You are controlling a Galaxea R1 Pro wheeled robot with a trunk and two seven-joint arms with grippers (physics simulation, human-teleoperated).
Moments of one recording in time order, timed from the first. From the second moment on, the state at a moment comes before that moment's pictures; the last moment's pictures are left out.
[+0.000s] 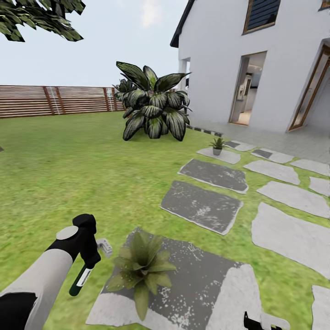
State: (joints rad) left arm -0.86 0.12 -0.04 -0.64 -1.42 0.72 -1.45; right arm -0.42 -0.10 -0.20 -0.03 0.02 -0.52 -0.22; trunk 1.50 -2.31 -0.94
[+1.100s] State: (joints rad) left arm -0.86 0.11 -0.04 -0.64 -1.42 0.72 -1.46; right arm -0.42 -0.10 -0.19 -0.03 0.02 -0.52 -0.22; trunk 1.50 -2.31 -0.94
